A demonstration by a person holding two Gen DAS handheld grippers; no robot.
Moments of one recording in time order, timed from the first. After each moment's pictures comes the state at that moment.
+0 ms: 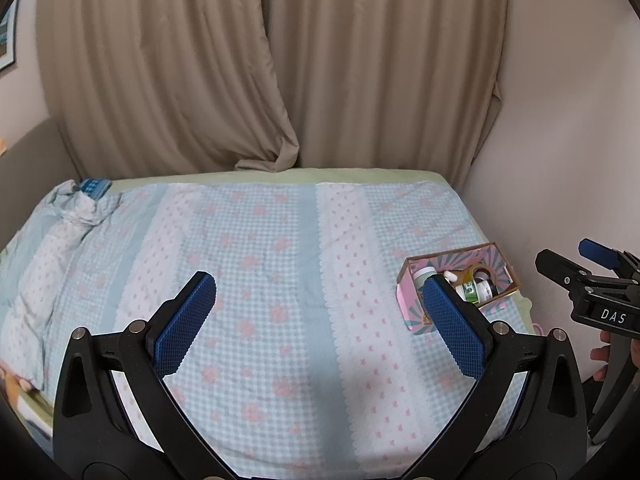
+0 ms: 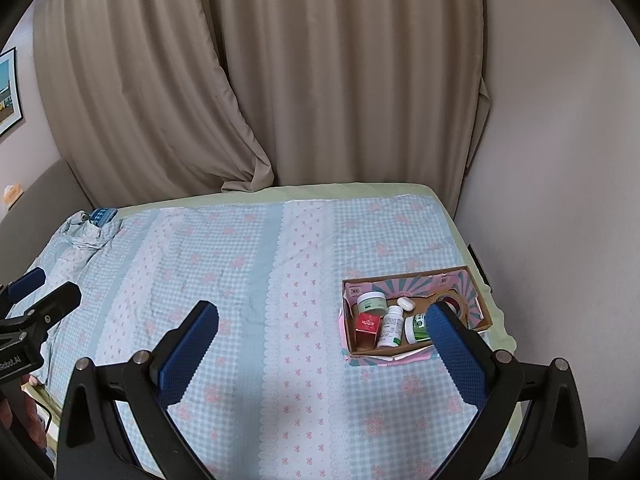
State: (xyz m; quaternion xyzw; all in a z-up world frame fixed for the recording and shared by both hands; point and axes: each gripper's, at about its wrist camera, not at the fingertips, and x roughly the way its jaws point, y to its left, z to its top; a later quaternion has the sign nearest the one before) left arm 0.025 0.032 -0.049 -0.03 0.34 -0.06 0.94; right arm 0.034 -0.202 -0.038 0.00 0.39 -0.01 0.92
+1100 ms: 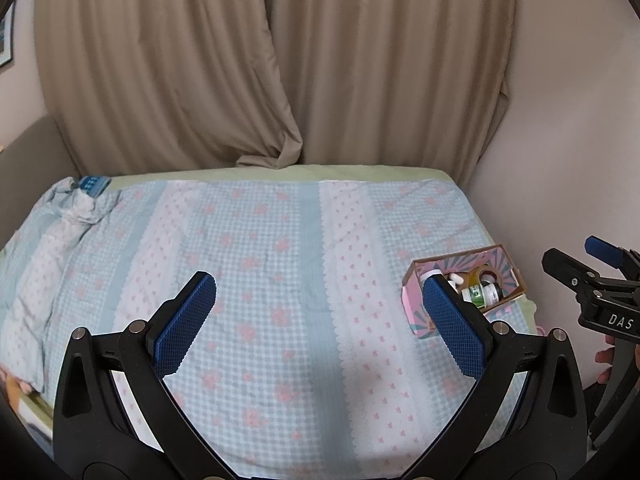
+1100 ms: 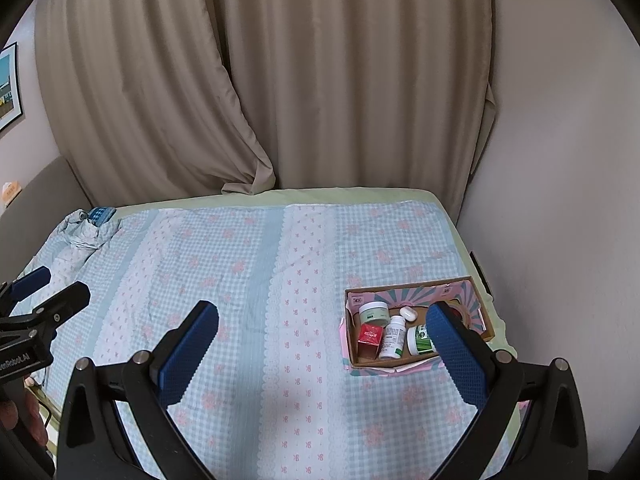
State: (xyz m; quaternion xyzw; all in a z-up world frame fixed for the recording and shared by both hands) left arm 0.048 0.036 -0.054 -0.03 0.35 -0.05 0.93; right arm 0.052 -0.192 -0.039 -0.01 0.38 -0.01 0.92
